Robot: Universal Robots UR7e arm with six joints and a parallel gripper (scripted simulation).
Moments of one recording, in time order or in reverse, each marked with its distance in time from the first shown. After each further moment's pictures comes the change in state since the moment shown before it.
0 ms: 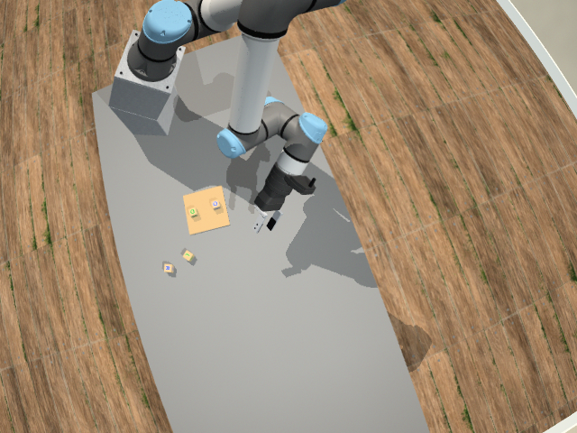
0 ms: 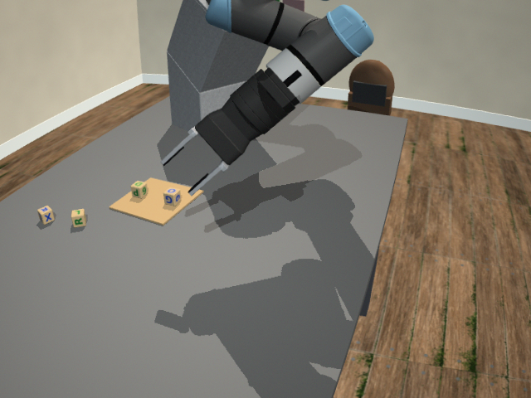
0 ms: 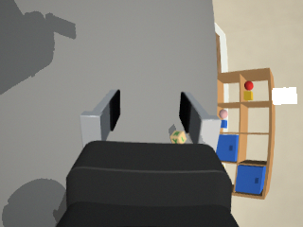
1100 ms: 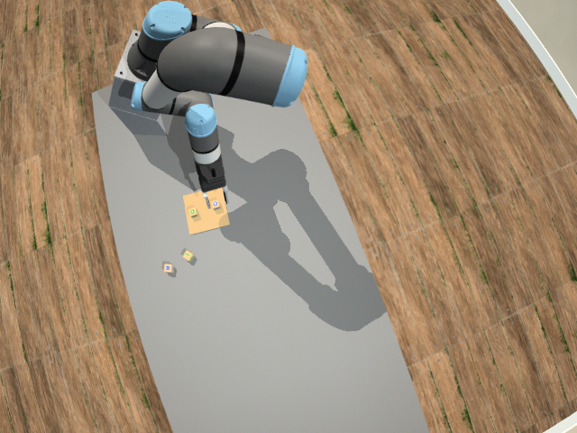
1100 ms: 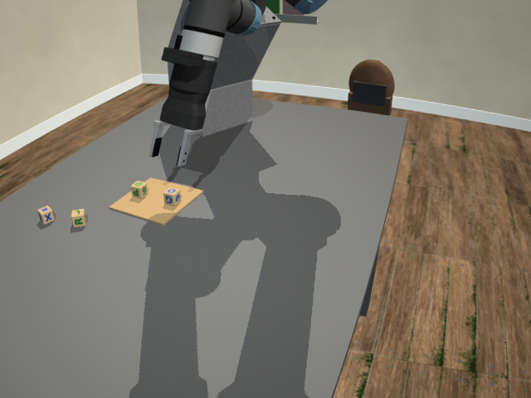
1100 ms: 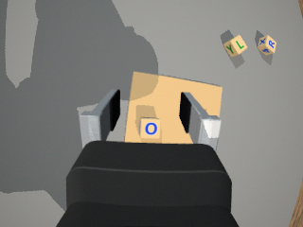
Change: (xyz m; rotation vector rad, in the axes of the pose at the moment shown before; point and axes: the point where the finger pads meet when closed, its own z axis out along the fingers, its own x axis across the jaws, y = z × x) arm 0.041 0.167 0.046 -0.121 -0.592 0.259
